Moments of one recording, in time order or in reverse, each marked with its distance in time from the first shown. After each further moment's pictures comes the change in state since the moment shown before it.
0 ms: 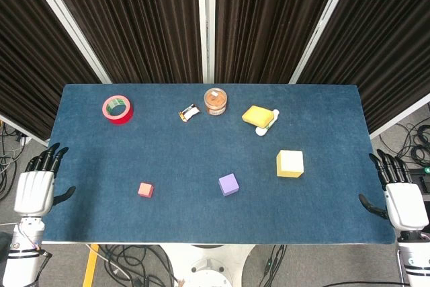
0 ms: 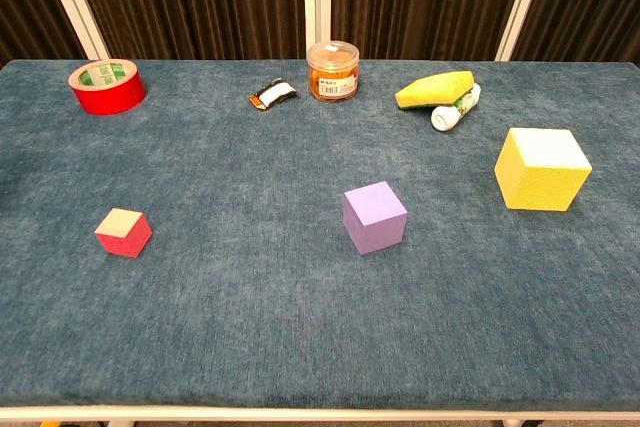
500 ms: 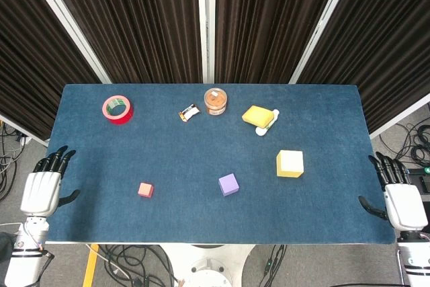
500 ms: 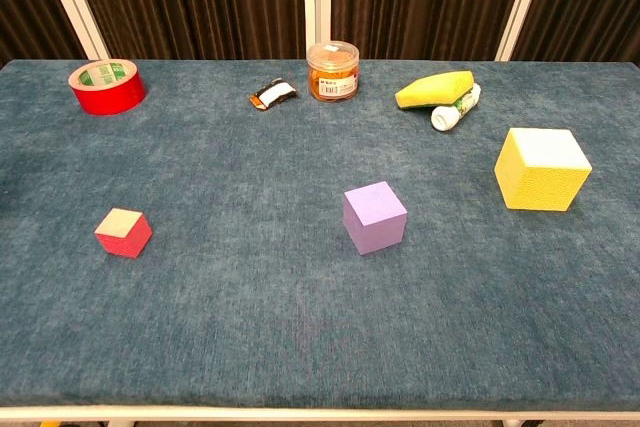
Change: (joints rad) left arm 0.002 0.021 -0.008 -0.036 -0.001 -0.073 0.008; right arm 0.009 0.008 0.000 -0.008 0.006 -0.064 -0.010
